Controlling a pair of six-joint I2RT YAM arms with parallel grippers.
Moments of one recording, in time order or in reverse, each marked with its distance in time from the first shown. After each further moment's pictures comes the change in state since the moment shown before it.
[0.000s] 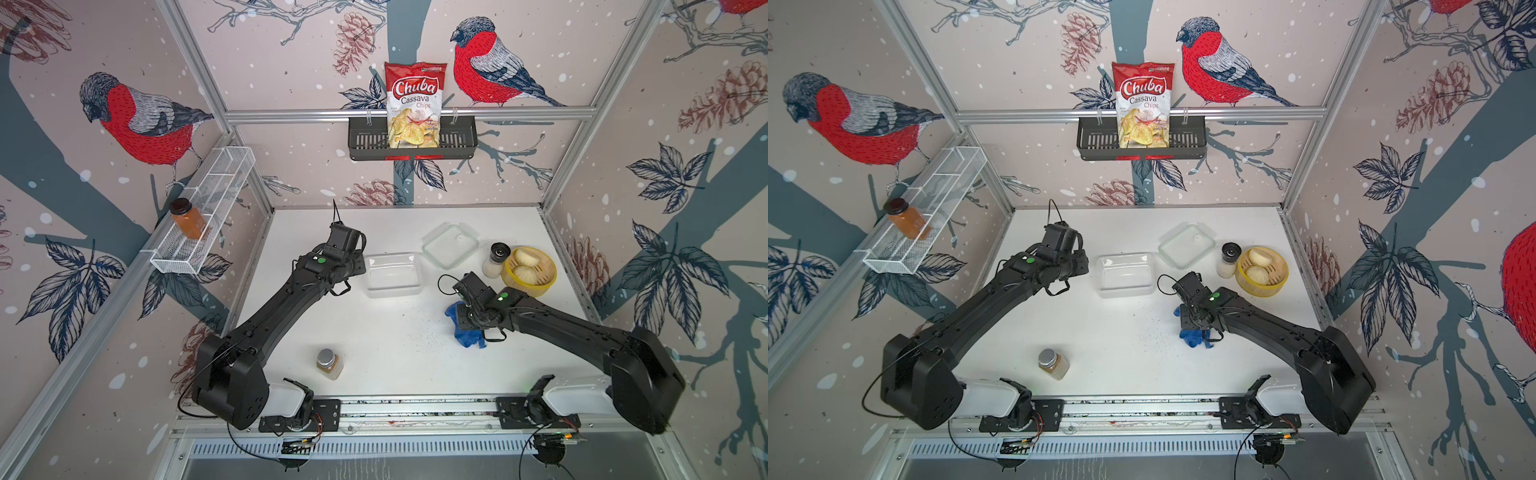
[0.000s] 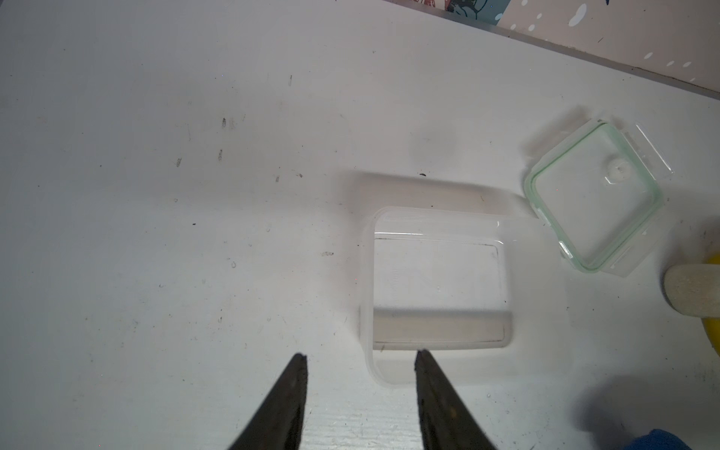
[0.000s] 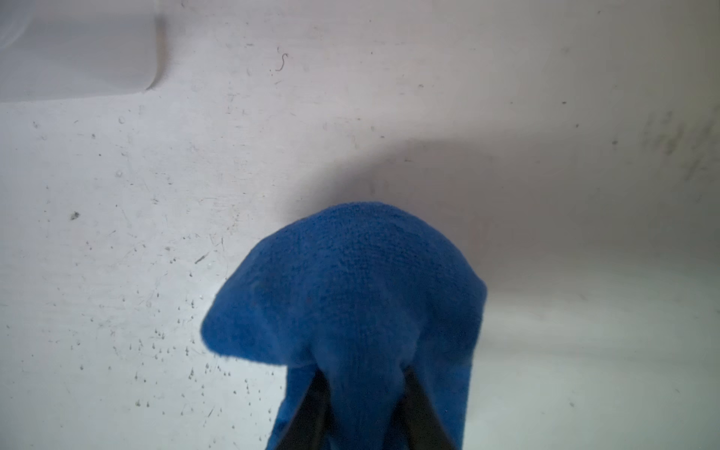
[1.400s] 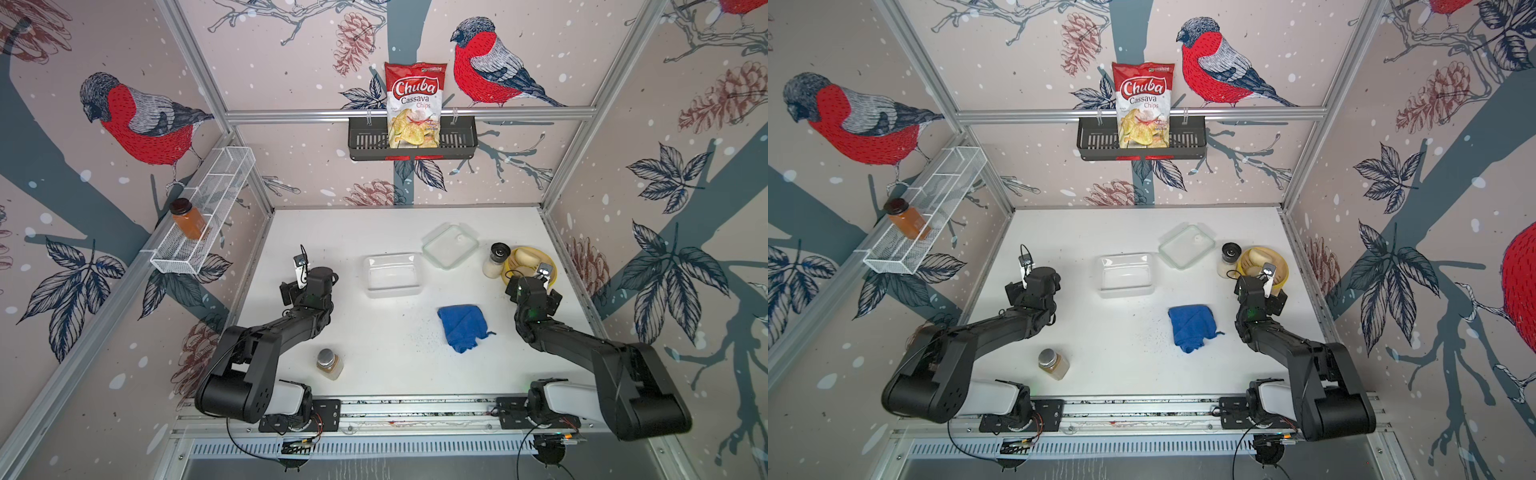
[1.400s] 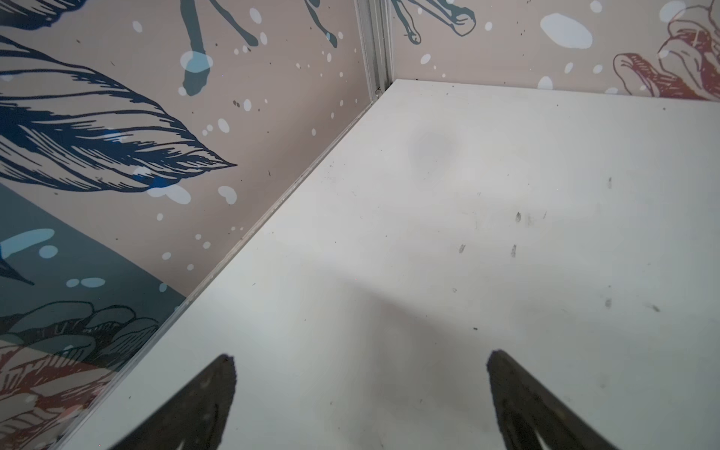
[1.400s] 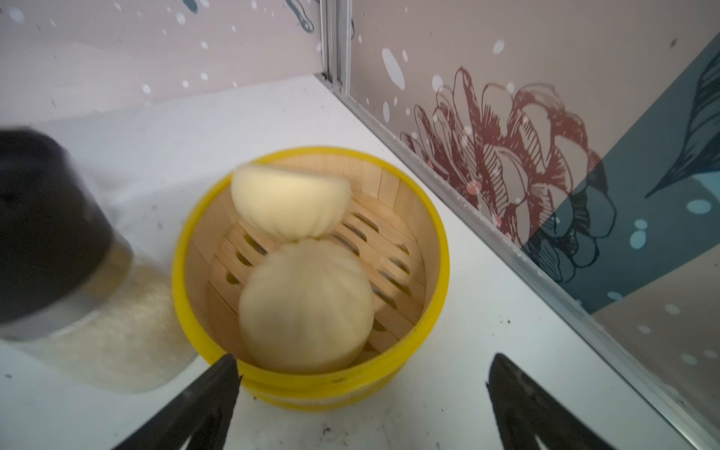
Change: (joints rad) left arm 0.226 0.052 -0.715 1.089 -0.579 0.319; right arm -0.604 -0.034 -0.477 1.155 0.454 -0.374
